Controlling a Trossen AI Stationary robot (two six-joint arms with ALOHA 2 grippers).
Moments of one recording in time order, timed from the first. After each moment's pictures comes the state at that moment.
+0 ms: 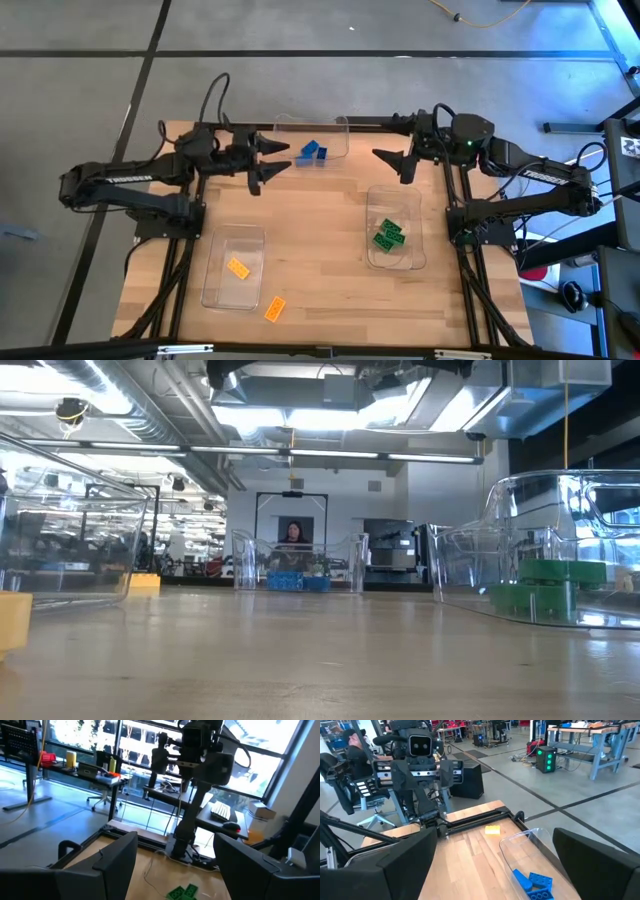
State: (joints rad) left arm 0.20 0.92 0.80 0.24 0.02 -0.25; right arm -0.21 0.98 1.10 -0.26 0.08 0.16
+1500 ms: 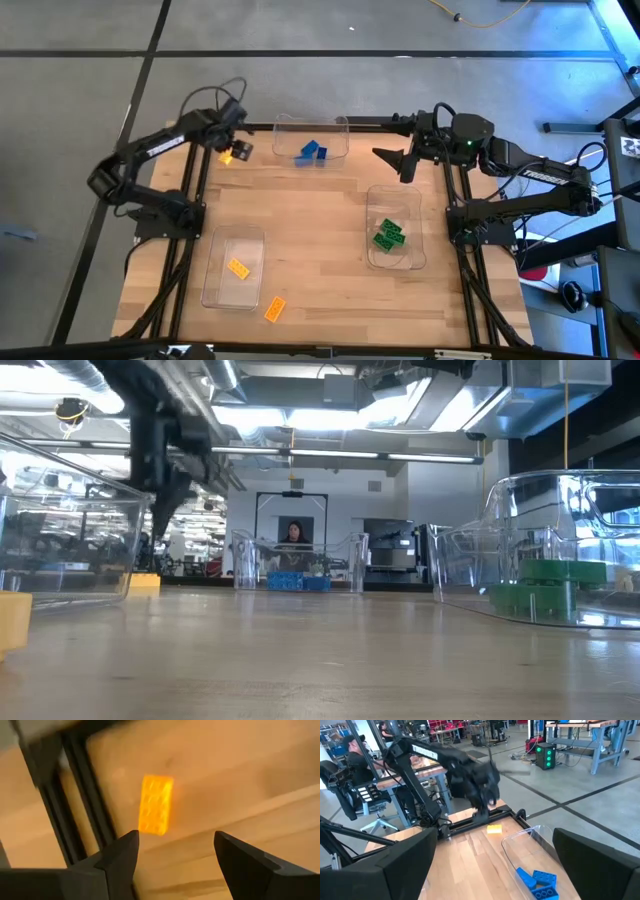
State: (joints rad) left arm 0.89 1.30 0.91 -0.87 -0.24 -0.31; right arm -0.21 0.98 1.10 -0.26 0.09 0.20
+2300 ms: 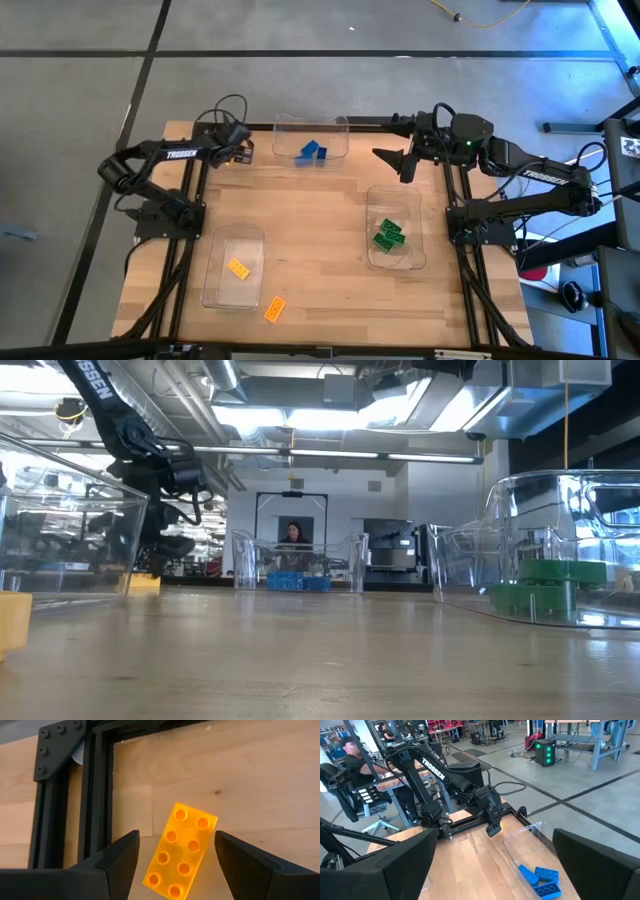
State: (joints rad) left arm 0.88 1.42 0.58 -0.30 -0.53 -0.49; right arm -0.21 0.98 1.10 -0.28 0.09 0.23
